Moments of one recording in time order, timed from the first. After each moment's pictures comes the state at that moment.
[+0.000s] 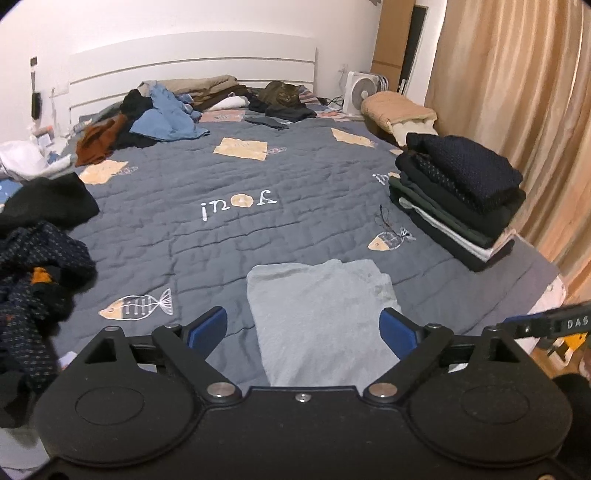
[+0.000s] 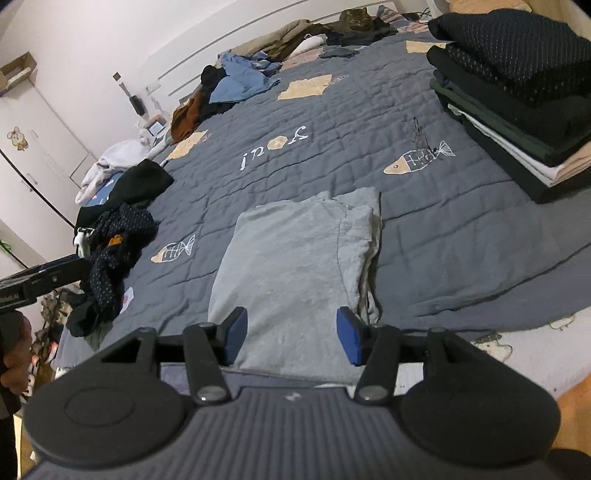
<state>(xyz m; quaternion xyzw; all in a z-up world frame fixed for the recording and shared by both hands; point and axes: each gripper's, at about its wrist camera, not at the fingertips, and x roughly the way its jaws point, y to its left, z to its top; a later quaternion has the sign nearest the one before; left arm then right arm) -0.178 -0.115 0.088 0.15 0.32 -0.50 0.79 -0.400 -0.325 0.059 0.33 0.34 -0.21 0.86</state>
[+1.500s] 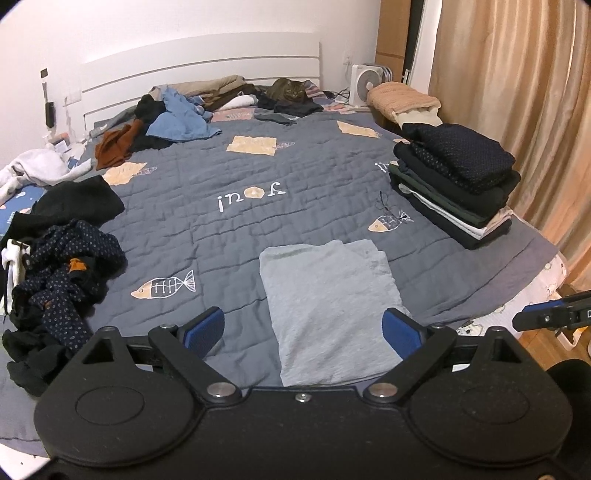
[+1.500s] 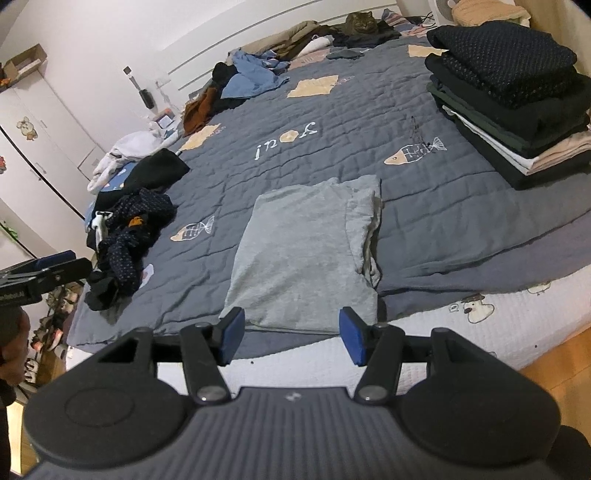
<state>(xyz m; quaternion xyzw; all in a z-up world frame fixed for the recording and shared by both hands) -0.224 -0.071 0.120 0.17 0.32 -0.48 0.80 -0.449 -0.274 0.094 0.32 0.34 -0.20 0.86</state>
